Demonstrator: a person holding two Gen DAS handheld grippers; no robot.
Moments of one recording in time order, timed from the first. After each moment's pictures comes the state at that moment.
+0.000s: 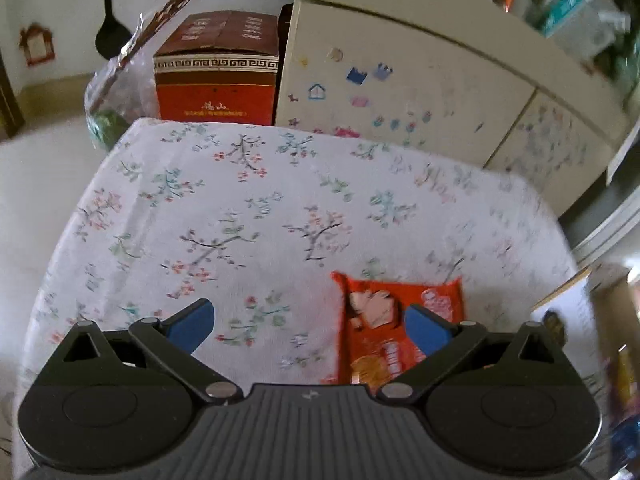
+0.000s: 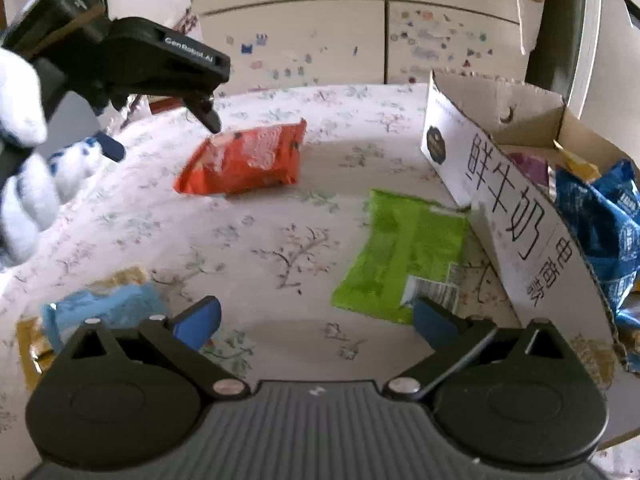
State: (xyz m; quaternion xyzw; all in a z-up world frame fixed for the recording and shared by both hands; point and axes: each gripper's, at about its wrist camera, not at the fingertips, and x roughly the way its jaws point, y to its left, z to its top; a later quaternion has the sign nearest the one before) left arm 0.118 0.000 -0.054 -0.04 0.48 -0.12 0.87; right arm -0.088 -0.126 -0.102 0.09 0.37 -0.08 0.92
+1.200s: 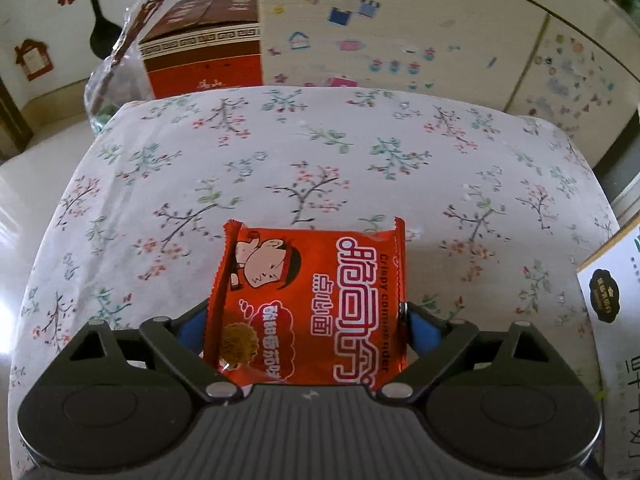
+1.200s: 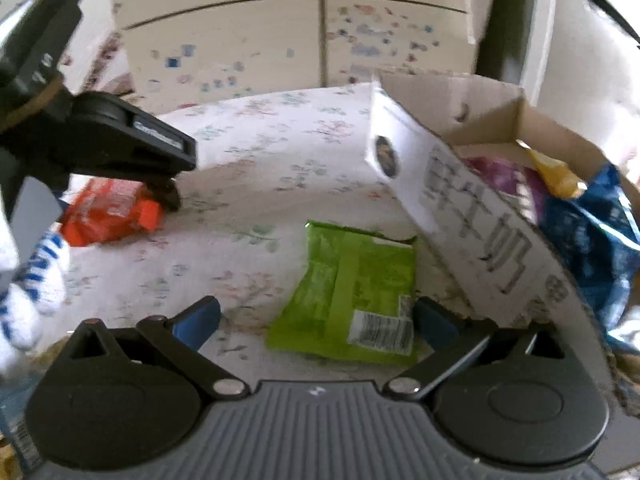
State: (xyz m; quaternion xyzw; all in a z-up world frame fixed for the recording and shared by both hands) left arm 0.120 -0.029 -0.094 0.04 0.50 -0.09 0.86; right arm -0.050 -0.144 -0.112 0.11 0.38 -0.12 0.91
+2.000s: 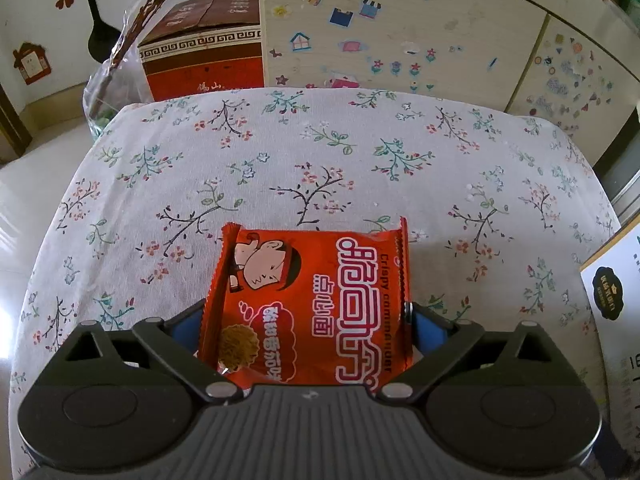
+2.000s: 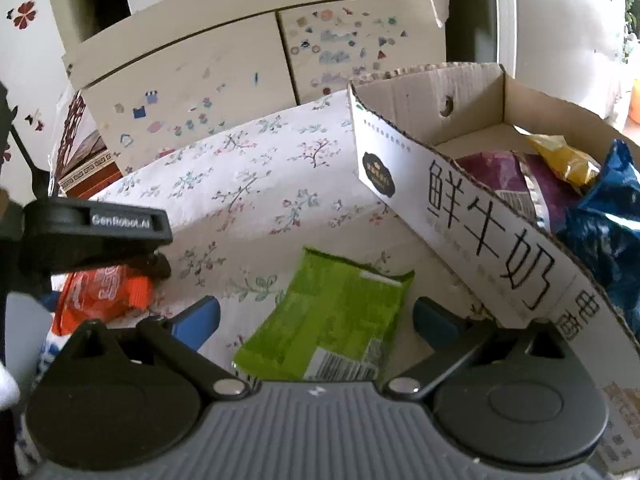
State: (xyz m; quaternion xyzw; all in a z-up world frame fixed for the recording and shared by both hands) left arm 0.121 -0.027 -0.097 0.05 0.50 -0.09 0.86; right arm -0.027 -0.156 -0.112 0.20 0.35 -0.19 0.90
